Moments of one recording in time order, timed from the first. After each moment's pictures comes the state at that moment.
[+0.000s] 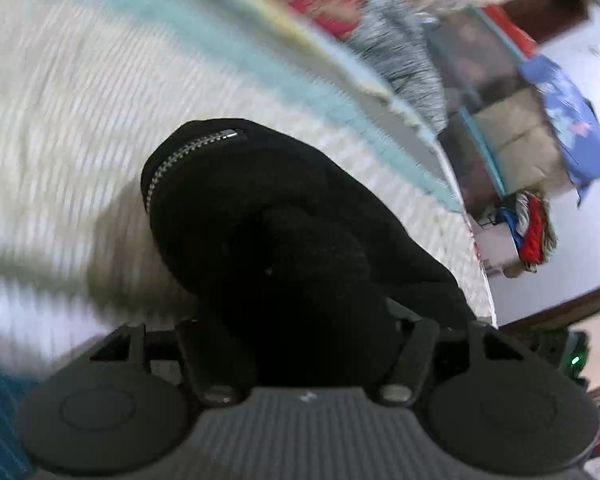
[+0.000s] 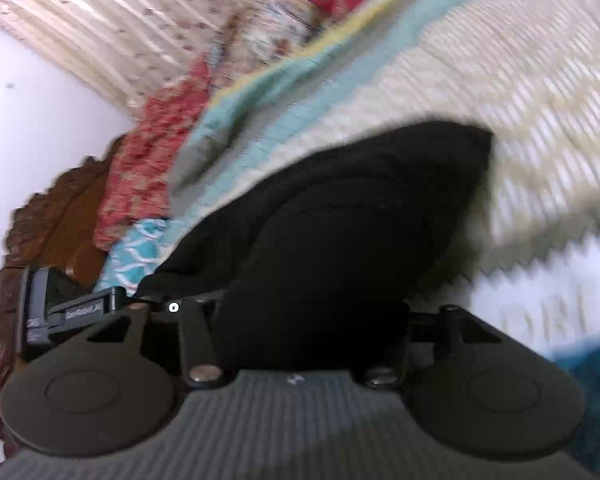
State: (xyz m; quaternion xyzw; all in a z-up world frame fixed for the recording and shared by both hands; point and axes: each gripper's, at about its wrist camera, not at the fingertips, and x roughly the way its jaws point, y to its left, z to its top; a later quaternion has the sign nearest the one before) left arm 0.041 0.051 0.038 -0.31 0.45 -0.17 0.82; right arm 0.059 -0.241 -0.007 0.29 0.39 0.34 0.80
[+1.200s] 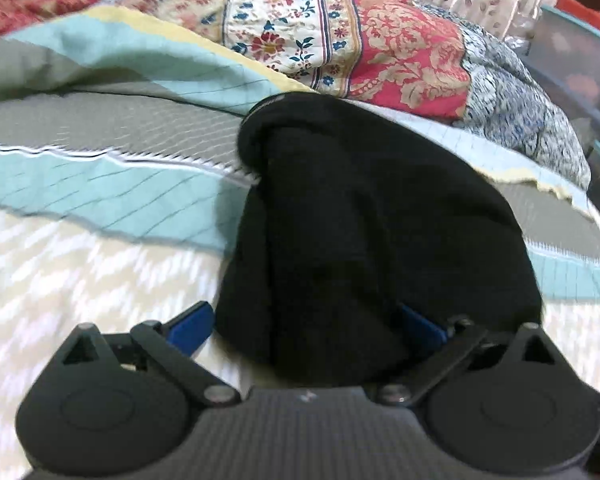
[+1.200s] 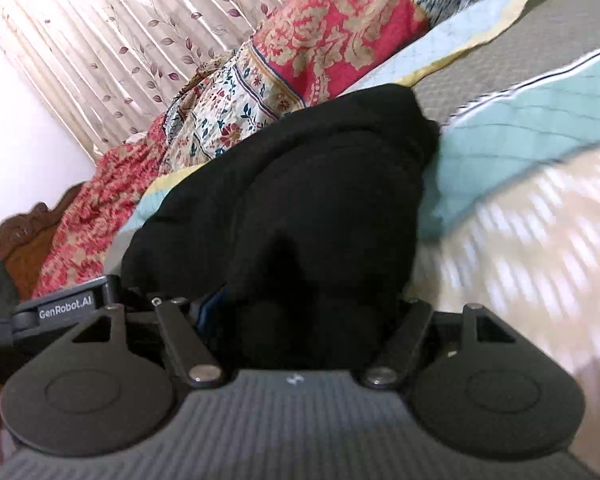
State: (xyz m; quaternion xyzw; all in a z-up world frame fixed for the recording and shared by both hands) left arm 0.215 0.034 0.027 -0.14 0.42 0.04 0.90; right arm 0.216 -0.223 -0.060 0.27 0.34 0.28 0.86
